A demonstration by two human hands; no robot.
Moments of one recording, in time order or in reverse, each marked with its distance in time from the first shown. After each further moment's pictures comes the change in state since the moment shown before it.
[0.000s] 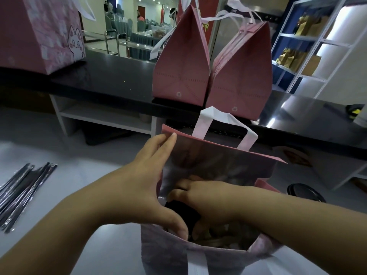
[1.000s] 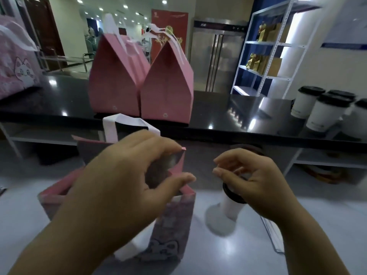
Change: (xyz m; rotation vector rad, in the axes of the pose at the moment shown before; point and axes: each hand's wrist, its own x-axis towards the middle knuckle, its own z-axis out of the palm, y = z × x) left_hand 0.027 0.166 0.061 0.220 0.597 0.356; right_hand -0.218 0.075 0.047 0.737 1.129 0.287
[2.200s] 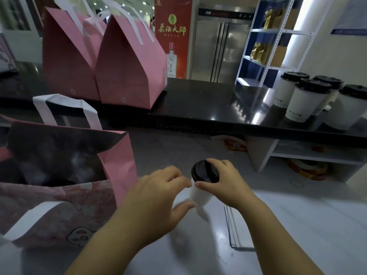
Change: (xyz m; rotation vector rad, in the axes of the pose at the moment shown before) left_hand 0.005 0.061 0.177 0.122 -0.217 -0.013; right_hand -0.026 0.169 -0.030 -0.206 -0.239 0.455
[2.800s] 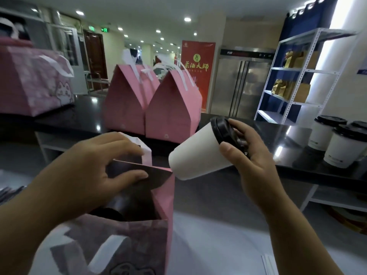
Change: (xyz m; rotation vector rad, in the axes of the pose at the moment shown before) left_hand -0.018 -0.095 -0.170 0.053 0.197 -0.011; right_hand 0.002 -0.161 -0.052 0.573 0.279 -0.529
